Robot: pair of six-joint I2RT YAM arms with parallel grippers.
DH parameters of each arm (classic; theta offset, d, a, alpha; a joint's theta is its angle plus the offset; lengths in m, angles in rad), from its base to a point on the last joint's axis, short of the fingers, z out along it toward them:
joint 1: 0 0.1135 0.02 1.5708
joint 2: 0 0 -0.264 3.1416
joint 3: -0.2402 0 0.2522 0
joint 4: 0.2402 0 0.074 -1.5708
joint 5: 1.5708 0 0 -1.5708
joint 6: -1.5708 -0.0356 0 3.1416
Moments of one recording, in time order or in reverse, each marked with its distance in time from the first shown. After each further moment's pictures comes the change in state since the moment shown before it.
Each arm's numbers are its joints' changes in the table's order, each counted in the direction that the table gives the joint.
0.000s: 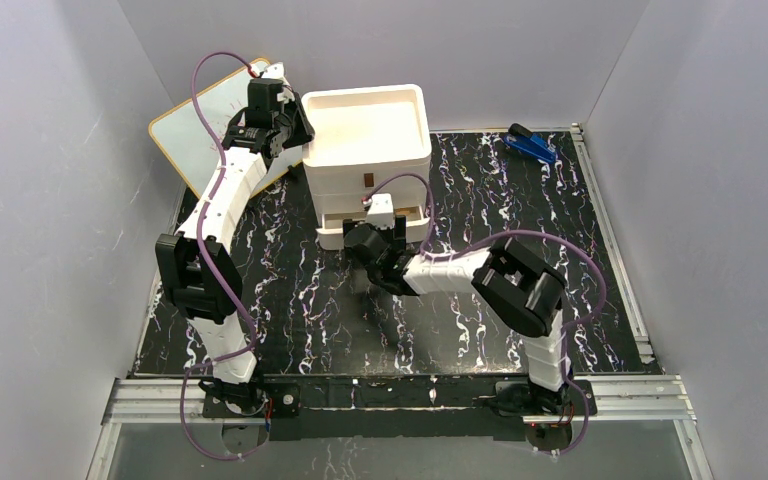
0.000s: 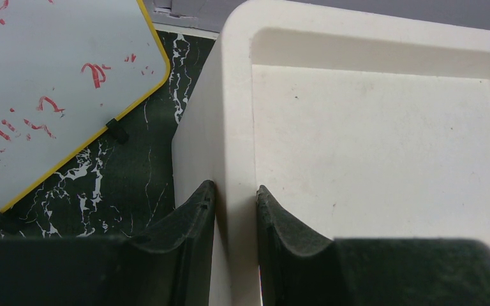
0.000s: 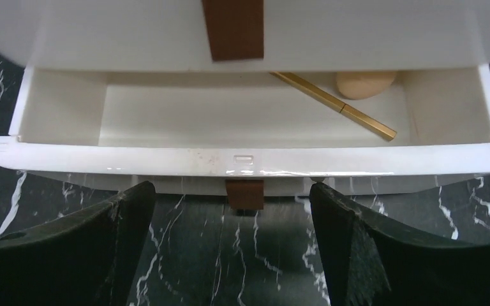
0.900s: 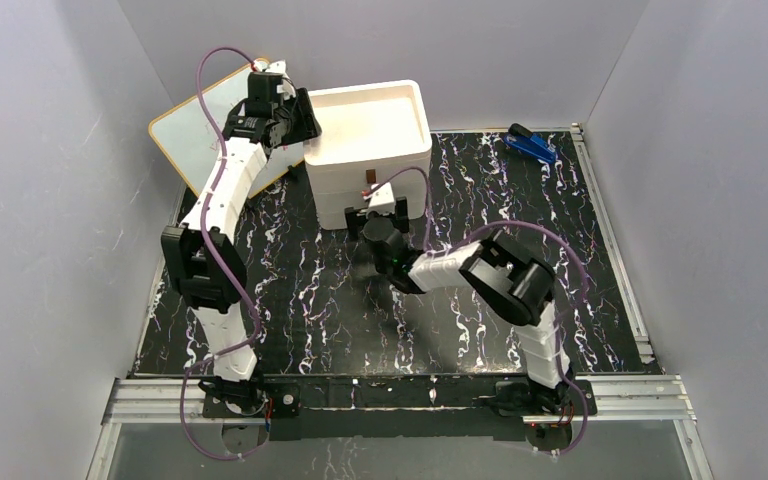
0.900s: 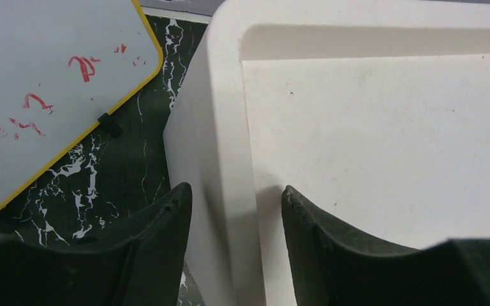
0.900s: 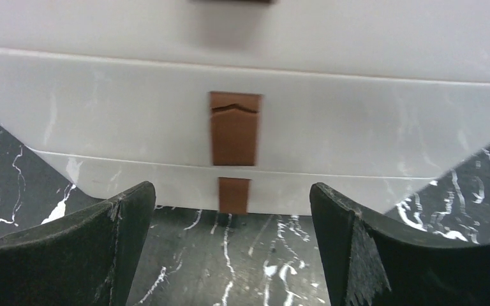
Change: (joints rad) left arm 0.006 -0.071 -0.116 0.095 0.038 -0.014; right arm -0.089 -0.128 0.029 -0.563 -0.043 0.420
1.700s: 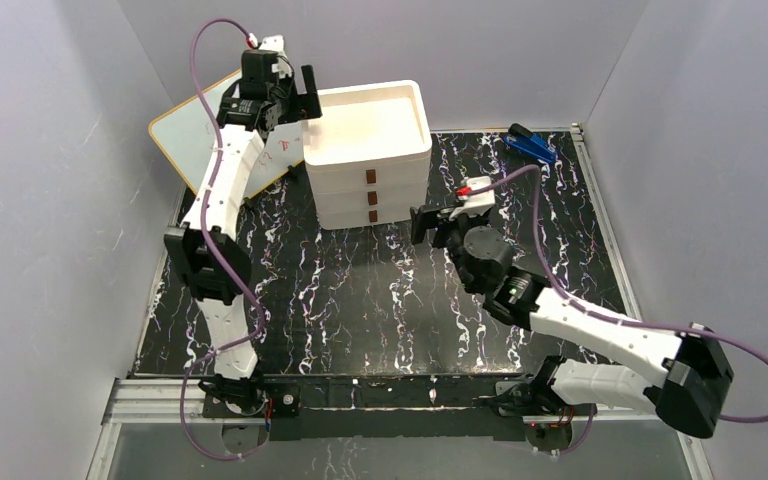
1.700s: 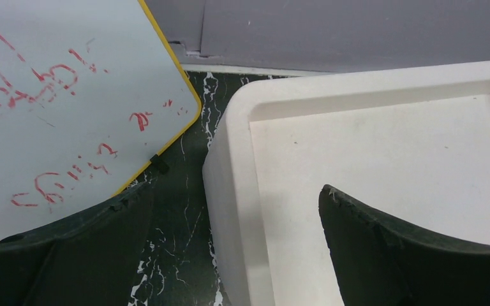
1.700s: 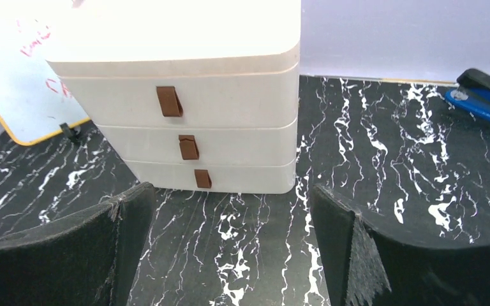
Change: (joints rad) left arm 0.003 -0.110 -0.286 0.126 -0.095 -0.106; right arm 0.010 0.980 0.398 0.433 -0.059 -0.059
